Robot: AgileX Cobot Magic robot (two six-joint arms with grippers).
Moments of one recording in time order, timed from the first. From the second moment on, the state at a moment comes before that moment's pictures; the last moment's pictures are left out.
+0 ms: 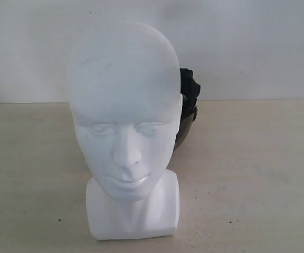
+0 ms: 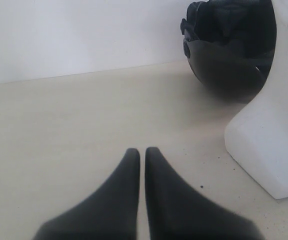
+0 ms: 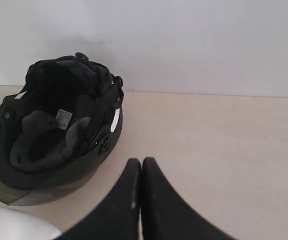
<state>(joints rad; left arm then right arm) -0.04 0.00 0.00 0.02 0.31 0.02 0.09 1.12 -0.99 0.75 0.55 -0.64</state>
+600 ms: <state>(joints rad) -0.04 0.00 0.00 0.02 0.31 0.02 0.37 1.57 -1.24 0.47 0.54 -0.30</state>
